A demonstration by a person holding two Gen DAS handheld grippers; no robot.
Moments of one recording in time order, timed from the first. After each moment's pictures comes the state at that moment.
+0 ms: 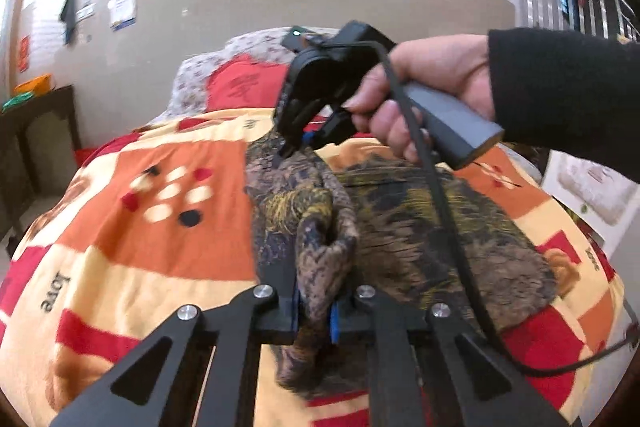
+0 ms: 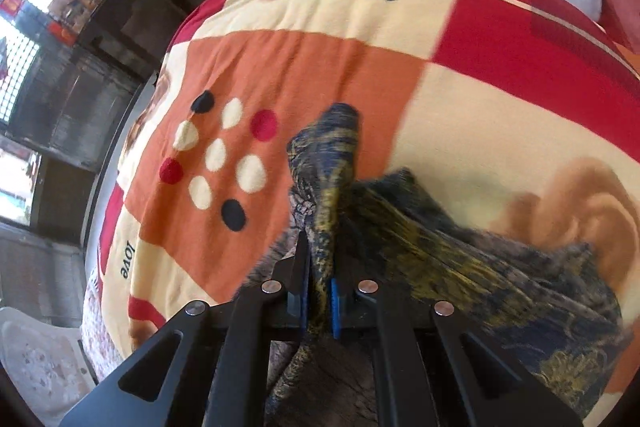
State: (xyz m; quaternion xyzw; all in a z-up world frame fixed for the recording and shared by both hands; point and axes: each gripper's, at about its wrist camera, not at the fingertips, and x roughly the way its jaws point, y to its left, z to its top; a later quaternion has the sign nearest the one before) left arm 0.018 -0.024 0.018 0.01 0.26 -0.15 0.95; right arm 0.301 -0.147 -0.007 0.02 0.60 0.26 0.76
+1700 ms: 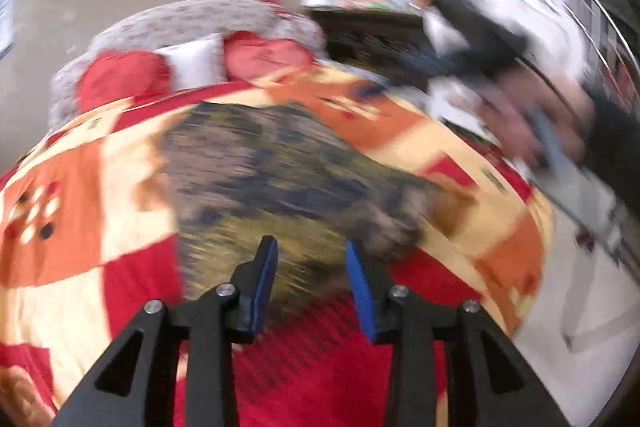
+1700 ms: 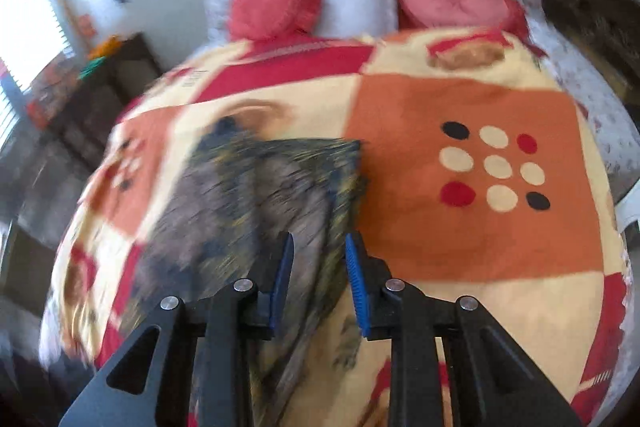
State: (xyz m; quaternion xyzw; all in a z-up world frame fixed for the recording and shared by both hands) left arm -0.026 -0.148 0.013 0.07 0.32 -0.31 0.89; right arm 0.097 -0.455 0.026 0.04 0.42 0.17 0.89
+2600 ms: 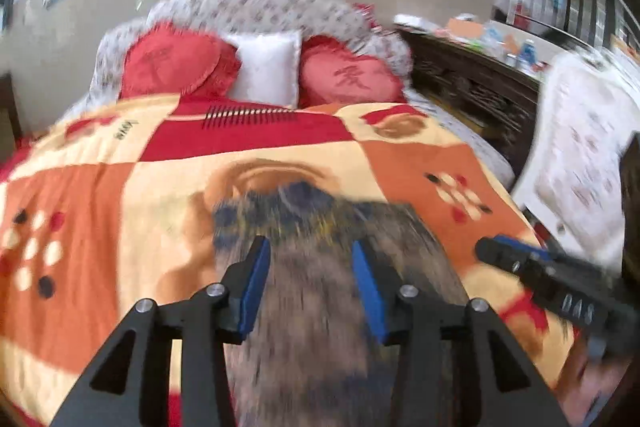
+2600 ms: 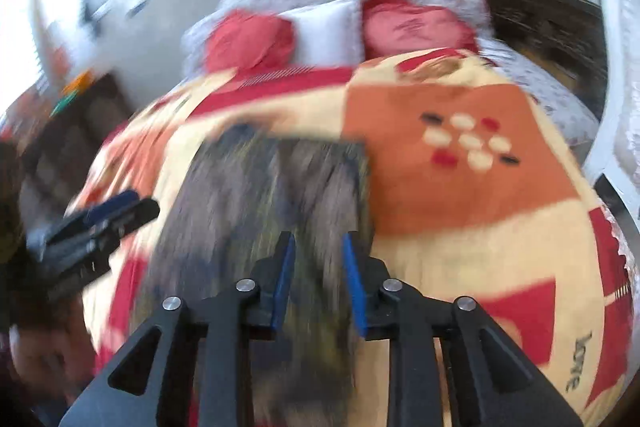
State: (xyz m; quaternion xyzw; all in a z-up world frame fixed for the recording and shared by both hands) left arm 0.179 -0.174 0.033 -0.01 0.36 -0.21 0.91; right arm 0.088 -0.421 0.020 0.12 0.37 0.01 0.92
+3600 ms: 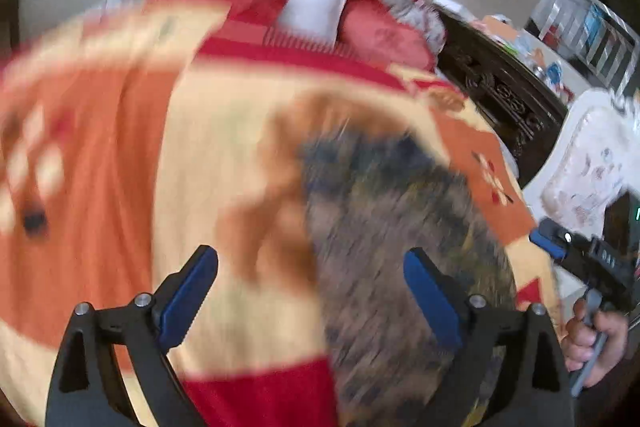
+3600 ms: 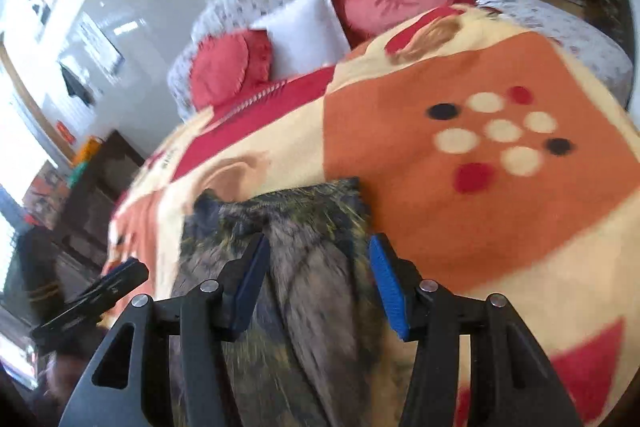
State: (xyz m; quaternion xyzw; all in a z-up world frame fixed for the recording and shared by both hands) left arm 0.202 -0.069 -0.040 -0.11 0.47 -0.22 0.85; right arm 0.105 -0.492 -0.018 0.25 0.37 0.07 0.89
